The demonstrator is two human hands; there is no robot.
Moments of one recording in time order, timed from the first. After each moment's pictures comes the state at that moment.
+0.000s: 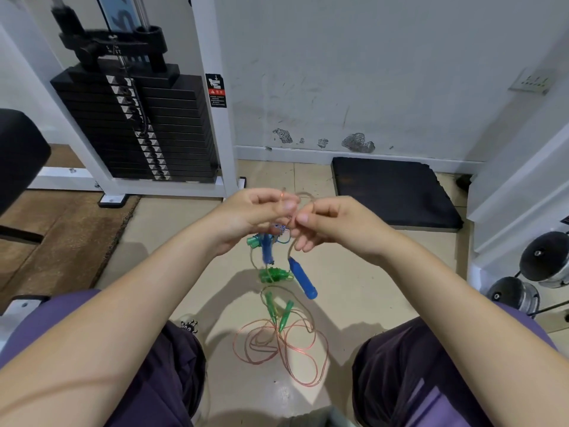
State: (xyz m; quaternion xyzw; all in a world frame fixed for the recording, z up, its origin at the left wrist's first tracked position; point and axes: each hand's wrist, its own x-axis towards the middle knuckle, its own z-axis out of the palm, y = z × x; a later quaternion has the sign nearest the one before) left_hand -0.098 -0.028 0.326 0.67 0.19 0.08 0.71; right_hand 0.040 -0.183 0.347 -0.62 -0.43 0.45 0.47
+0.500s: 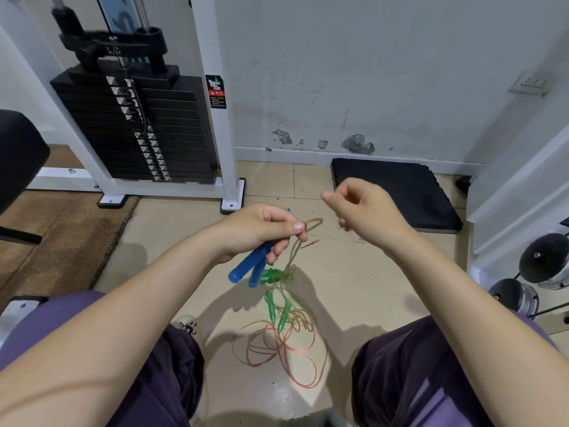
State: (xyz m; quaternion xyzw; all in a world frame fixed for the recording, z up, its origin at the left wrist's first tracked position) left_hand -0.098 -0.039 0.325 0.72 0.14 -0.02 0.68; right_hand 0.063 -0.189 0.351 -0.81 -0.37 0.18 0.42
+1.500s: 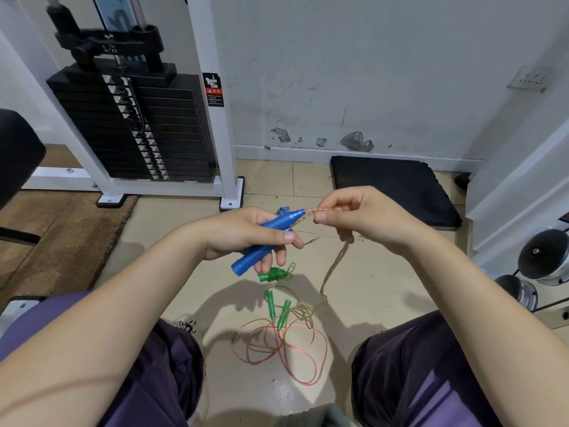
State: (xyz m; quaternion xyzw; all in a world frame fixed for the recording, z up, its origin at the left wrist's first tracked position) left_hand -0.108 -0.033 0.336 0.72 0.13 -0.13 0.67; right_hand 0.070 -0.199 0.357 -0.70 -0.44 0.36 0.43
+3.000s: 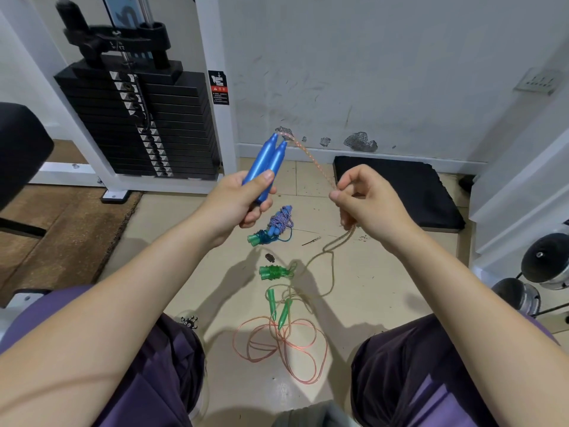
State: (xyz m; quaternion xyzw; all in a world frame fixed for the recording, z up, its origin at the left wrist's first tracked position) left_hand -0.097 -0.019 0.327 0.65 0.23 0.19 0.70; right_hand 0.069 -0.189 0.348 -0.75 -0.36 0.22 0.51
